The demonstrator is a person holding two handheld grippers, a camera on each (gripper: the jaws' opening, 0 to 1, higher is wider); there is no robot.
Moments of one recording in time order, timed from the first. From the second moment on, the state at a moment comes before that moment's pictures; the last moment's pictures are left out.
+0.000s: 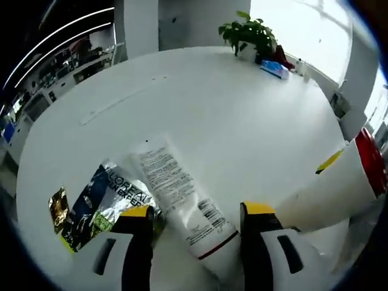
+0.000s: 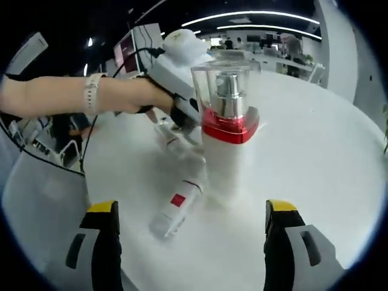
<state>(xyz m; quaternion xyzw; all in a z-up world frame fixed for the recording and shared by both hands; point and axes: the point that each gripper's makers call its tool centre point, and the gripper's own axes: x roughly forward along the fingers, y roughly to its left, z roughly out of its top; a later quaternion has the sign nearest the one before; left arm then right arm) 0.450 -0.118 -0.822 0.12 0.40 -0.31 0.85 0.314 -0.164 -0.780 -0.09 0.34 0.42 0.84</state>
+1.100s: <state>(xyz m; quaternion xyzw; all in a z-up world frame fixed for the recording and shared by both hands) 0.438 -0.113 -0.826 0.17 0.41 -0.33 0.83 0.314 -0.163 -0.780 -0.10 0.34 0.42 0.83</state>
